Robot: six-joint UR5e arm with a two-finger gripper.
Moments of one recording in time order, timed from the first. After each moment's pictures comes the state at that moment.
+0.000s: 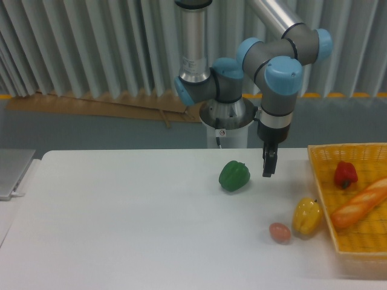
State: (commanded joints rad) arm 2.55 -1.65 -1.63 -1.37 1.54 1.94
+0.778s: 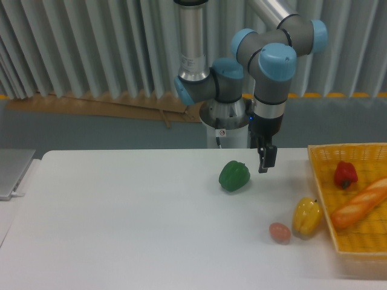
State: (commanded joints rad) arm 2.58 -1.64 -1.68 -1.43 1.48 1.73
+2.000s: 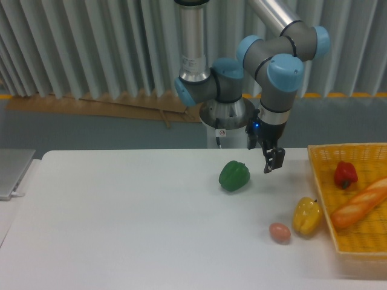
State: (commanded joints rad) arm 2.60 -1.64 -1.77 -1.43 1.47 1.55
